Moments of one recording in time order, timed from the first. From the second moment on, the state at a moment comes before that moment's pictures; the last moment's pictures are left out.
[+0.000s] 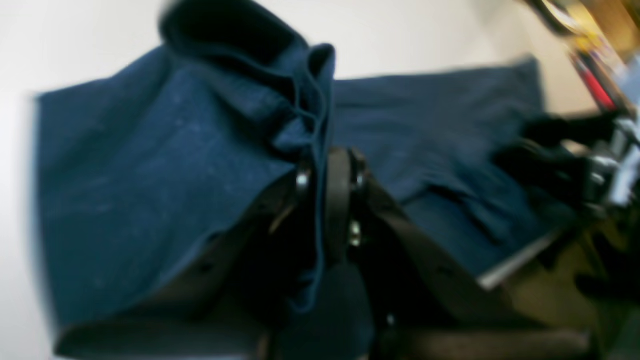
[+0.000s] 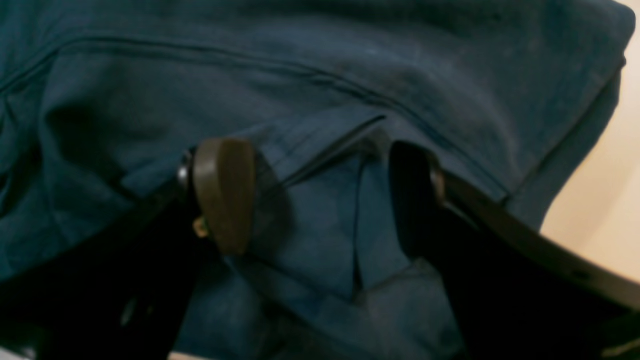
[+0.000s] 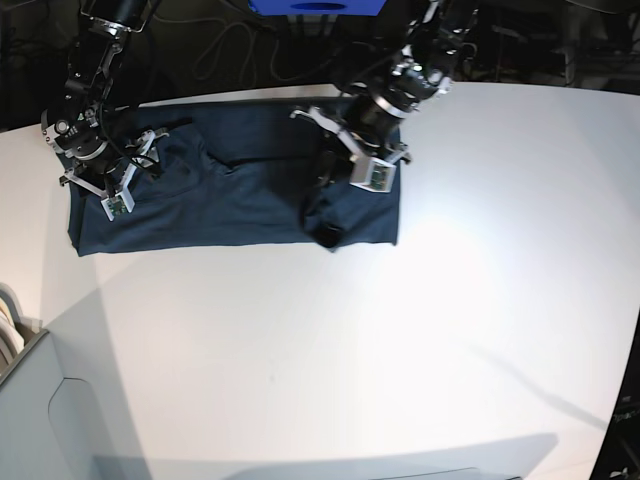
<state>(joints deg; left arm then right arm) 23.8 -9.4 21.8 109.0 -19.8 -3.6 22.2 -12.8 4.7 27.9 98.4 -1.5 46.4 -48.6</state>
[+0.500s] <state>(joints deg) 14.6 -4.3 32.1 99.5 -18.8 -3.1 22.4 -13.0 4.7 27.9 98.4 -1.5 46.4 -48.5</state>
